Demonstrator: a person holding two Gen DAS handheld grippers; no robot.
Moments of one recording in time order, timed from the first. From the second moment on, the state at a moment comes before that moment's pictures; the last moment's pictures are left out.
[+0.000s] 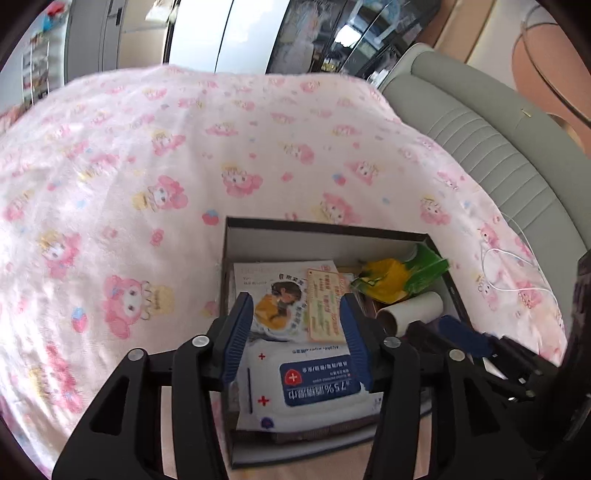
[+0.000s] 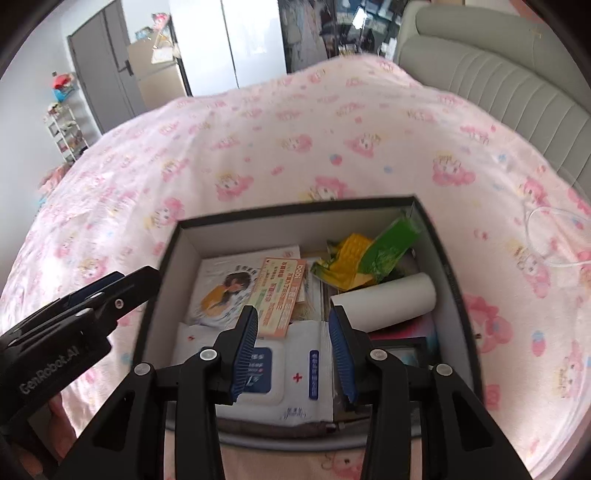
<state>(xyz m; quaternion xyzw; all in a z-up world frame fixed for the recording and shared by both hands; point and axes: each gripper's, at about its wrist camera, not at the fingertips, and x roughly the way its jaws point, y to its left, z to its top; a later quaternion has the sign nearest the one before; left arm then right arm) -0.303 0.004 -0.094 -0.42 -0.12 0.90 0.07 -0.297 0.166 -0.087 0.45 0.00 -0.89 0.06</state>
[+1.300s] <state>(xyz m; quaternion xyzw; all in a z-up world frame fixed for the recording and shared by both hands) 0.006 -0.005 0.008 -0.31 -0.04 0.95 0.02 -0.018 0.172 0.000 0.33 -0.01 -0.94 0.05</state>
